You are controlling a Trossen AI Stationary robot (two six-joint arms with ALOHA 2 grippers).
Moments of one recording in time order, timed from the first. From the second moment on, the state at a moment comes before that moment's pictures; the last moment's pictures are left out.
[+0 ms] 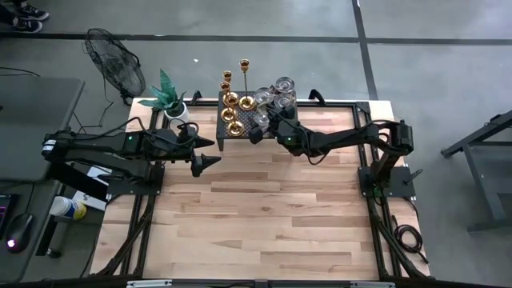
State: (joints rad) left arm -0.05 0.79 0.79 -0.37 -0.27 -0.53; right arm -0.17 1.76 1.05 0.59 0.69 0.20
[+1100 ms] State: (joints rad) left arm -0.05 0.79 0.79 -0.37 -0.27 -0.53; right arm -0.06 1.66 0.94 0.71 0.28 -0.01
